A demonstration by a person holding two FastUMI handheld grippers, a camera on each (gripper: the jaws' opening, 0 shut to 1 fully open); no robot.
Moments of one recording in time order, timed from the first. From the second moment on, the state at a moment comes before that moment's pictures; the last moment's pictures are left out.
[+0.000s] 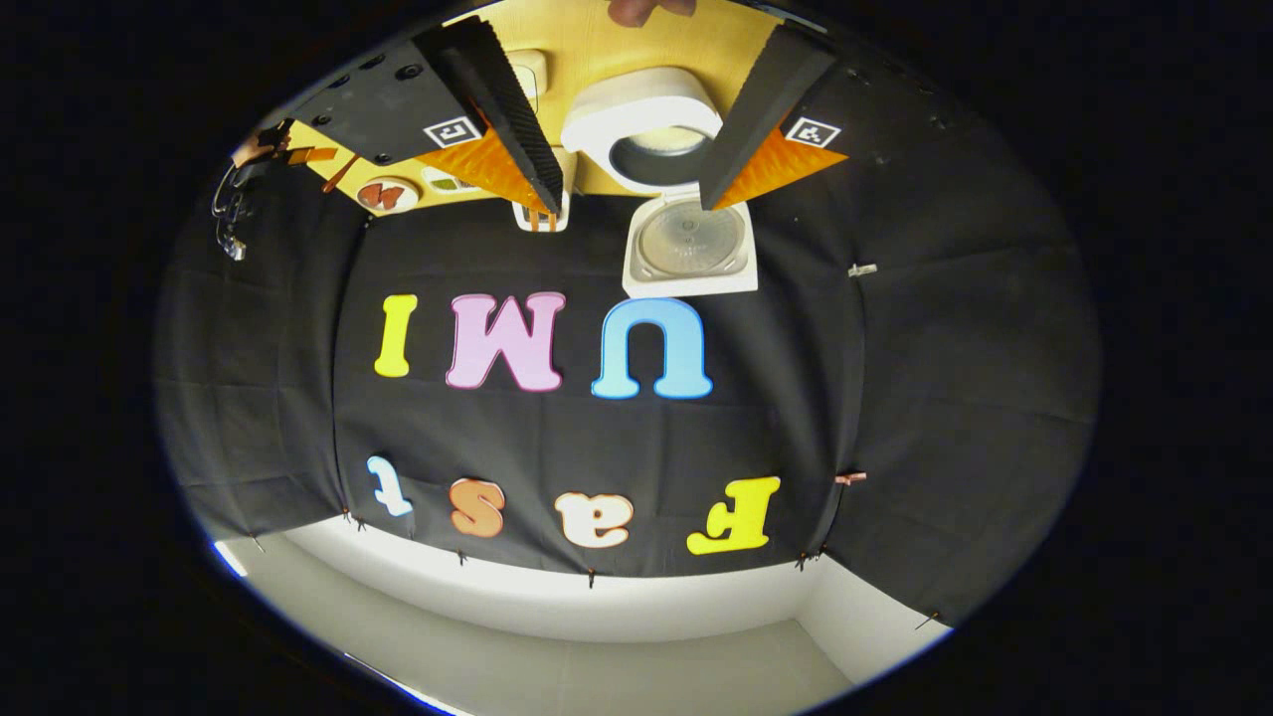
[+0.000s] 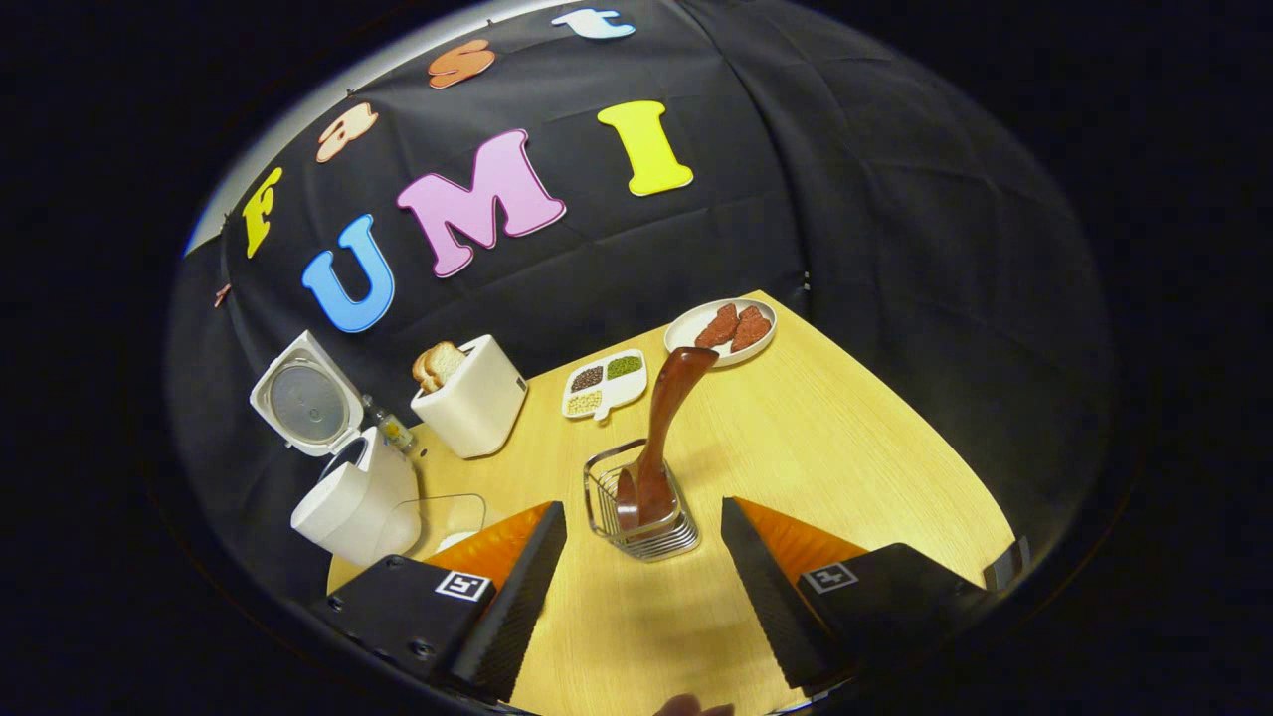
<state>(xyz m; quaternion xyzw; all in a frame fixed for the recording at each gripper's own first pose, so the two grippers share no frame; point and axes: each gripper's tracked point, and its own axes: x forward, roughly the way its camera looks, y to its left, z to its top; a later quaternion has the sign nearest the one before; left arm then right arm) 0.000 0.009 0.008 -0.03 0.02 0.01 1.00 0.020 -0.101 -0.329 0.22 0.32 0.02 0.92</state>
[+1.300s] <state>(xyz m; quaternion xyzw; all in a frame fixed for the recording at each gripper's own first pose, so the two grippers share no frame) 0.381 0.158 0.055 -0.02 -0.05 0.10 0.99 -0.044 -0.061 -0.104 0.11 0.16 -0.01 0.98</state>
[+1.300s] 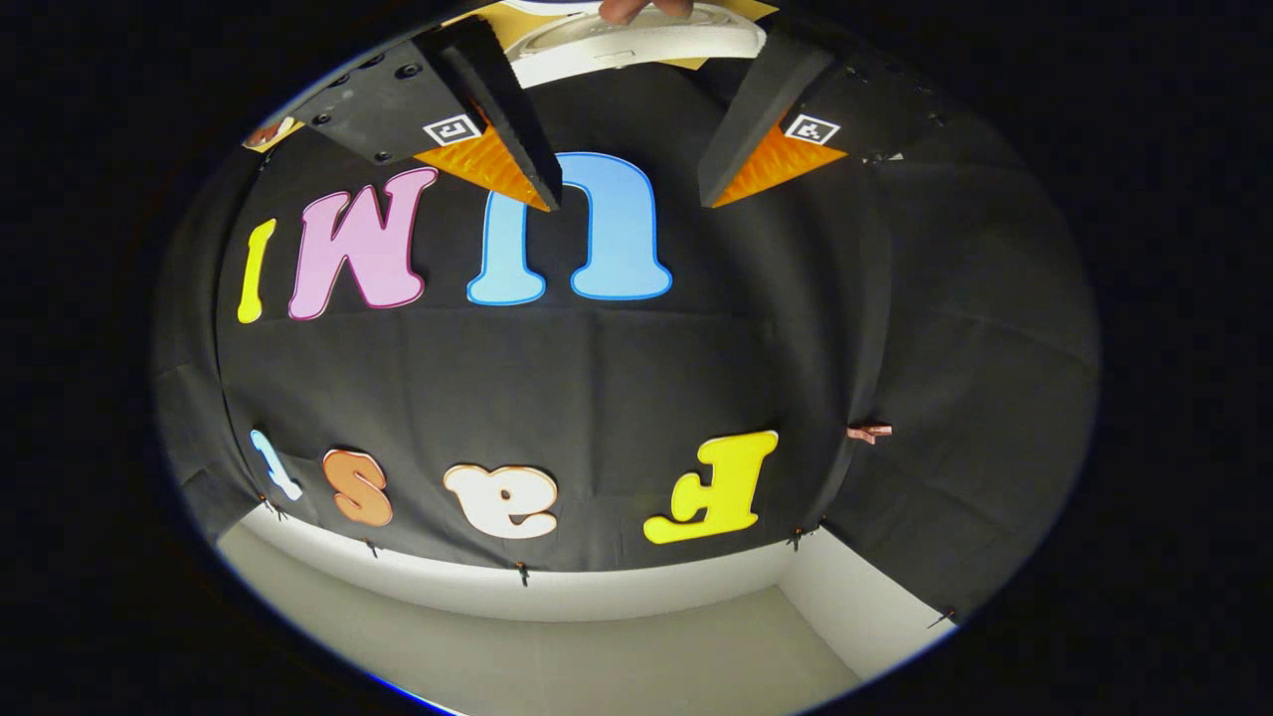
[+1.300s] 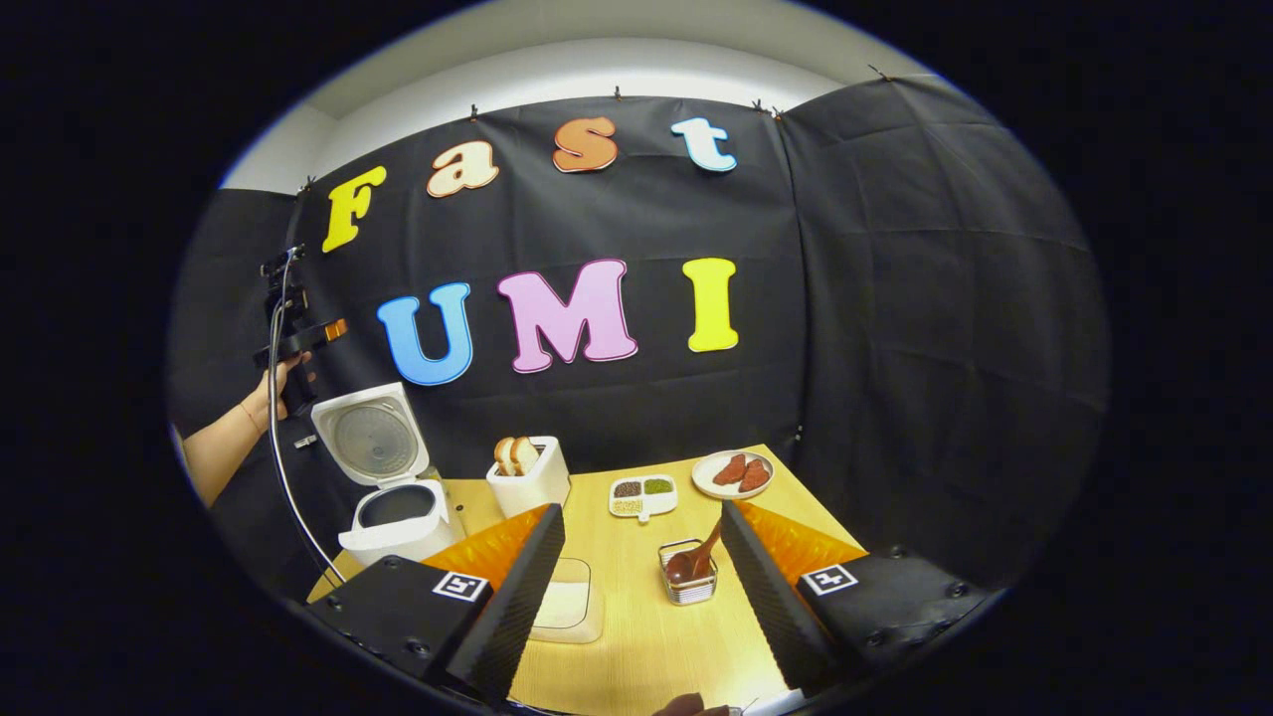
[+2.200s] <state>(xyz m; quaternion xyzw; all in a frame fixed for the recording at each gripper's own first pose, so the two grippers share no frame) 0.363 0.141 -0.099 -0.08 0.19 0.12 0.97 -0.047 -0.034 -0.087 0.14 0.16 0.03 0.98</state>
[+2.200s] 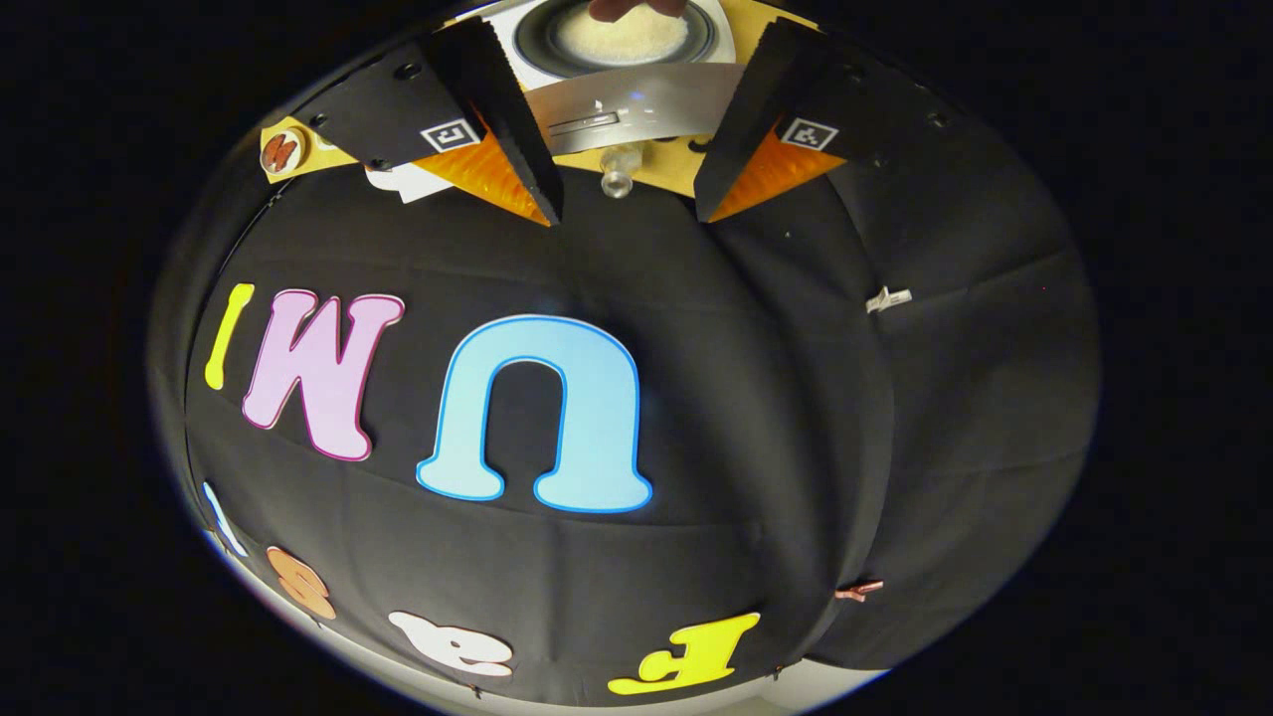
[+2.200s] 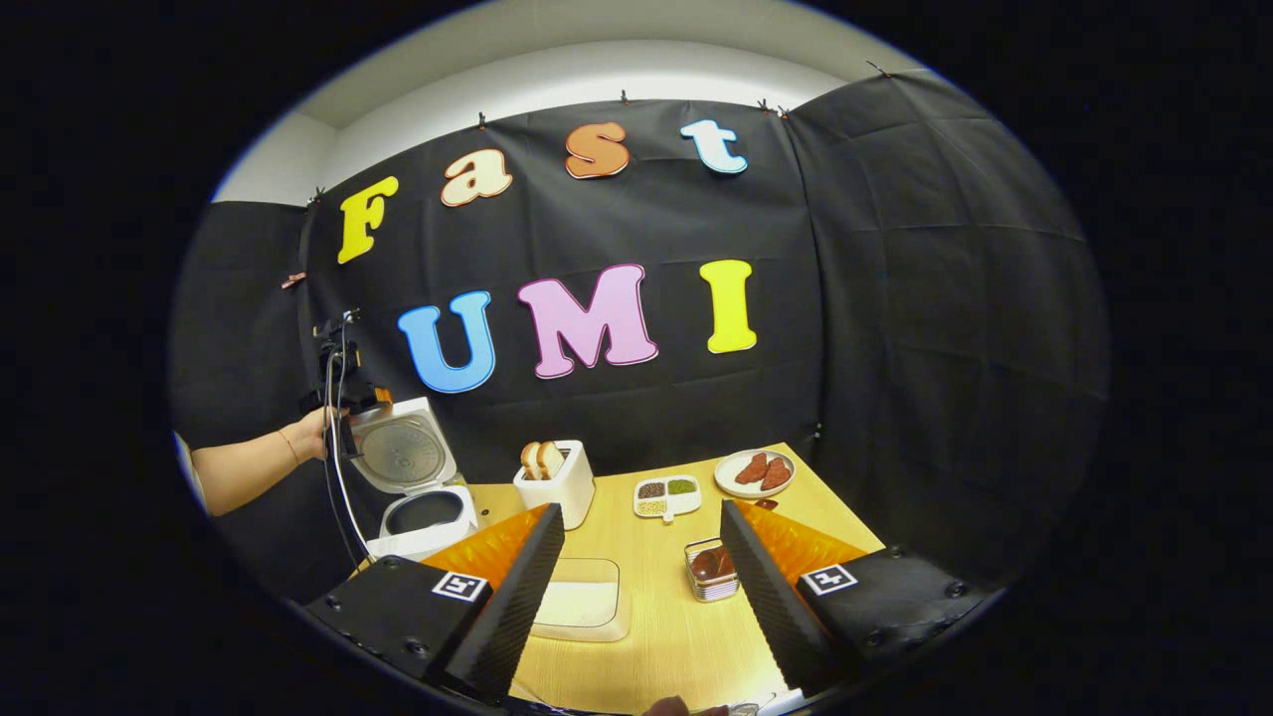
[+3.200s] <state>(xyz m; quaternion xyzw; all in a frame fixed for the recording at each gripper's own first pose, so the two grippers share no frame) 0.244 0.068 -0.226 -0.10 0.28 0.13 0.95 -0.063 -0.052 -0.110 0.17 0.18 0.04 0.97</state>
